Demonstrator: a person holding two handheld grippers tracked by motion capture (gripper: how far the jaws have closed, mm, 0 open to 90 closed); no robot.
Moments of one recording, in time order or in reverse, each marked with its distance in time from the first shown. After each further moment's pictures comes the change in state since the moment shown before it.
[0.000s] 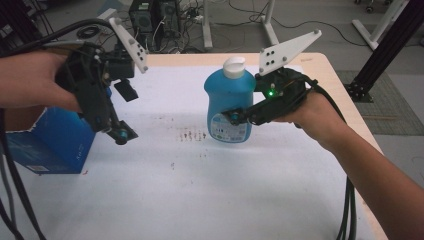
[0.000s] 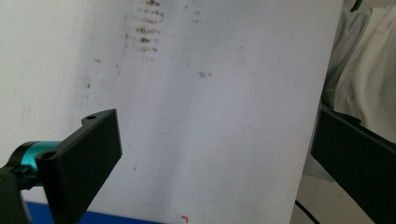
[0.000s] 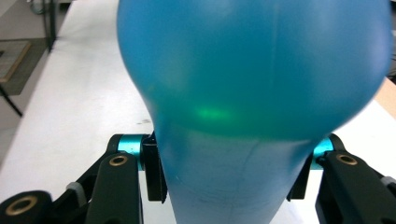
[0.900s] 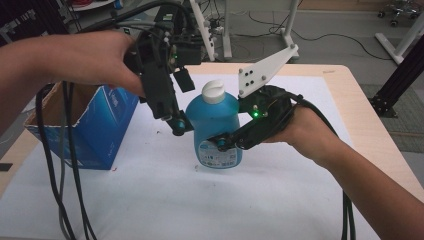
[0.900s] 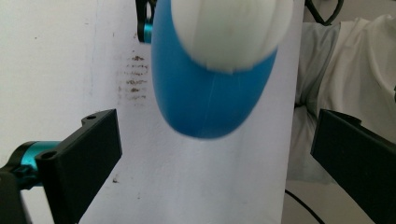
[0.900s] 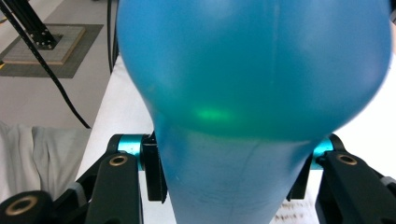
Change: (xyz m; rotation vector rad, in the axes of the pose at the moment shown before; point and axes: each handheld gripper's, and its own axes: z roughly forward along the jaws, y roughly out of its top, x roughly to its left) left arm -0.025 0.047 -0.021 -0.004 -0.008 0.112; right arm 0.043 0.048 0.050 0.036 0.153 -0.080
